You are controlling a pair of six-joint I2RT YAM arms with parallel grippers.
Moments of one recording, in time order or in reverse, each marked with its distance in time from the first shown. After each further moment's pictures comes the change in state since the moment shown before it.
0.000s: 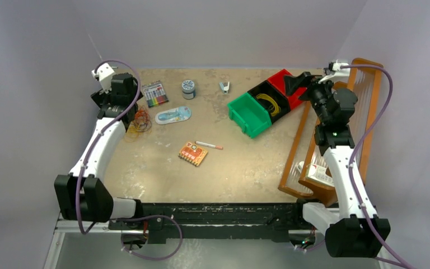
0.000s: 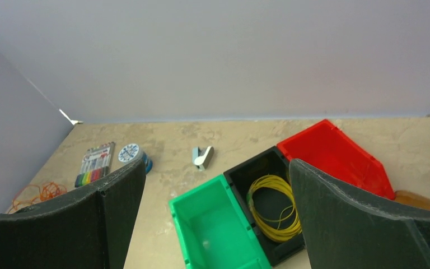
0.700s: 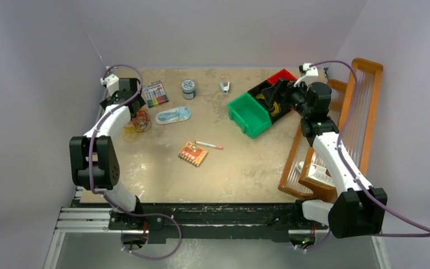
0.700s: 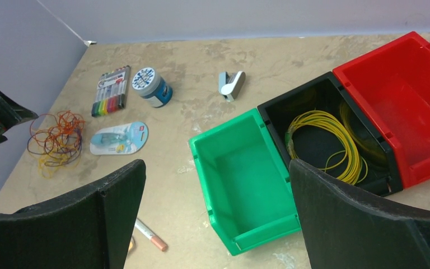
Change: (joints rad) left arm 0.082 0.320 0.045 0.006 0.071 -0.097; right arm 0.119 0.182 -0.008 -0.103 -0.069 0.012
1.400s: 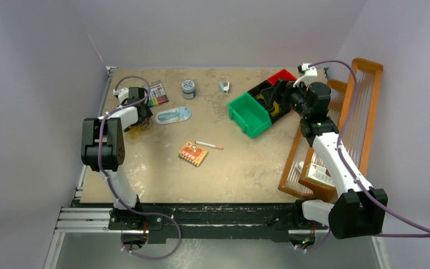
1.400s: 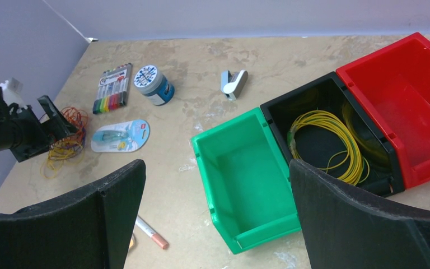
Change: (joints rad) left arm 0.014 0.232 -0.043 0.115 0.087 0.001; right arm 0.008 -0.010 0.003 -0.013 0.003 -0.011
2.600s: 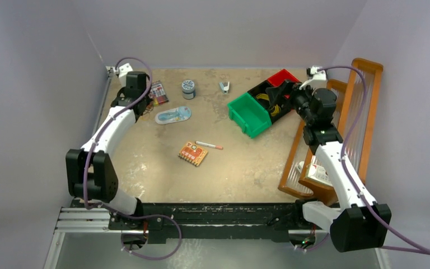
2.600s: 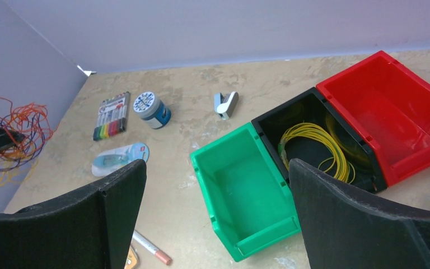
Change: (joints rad) left arm -0.111 -0.315 0.066 -0.110 0.049 0.043; right arm 0.000 -0.092 -0.041 0.028 0.078 0.038
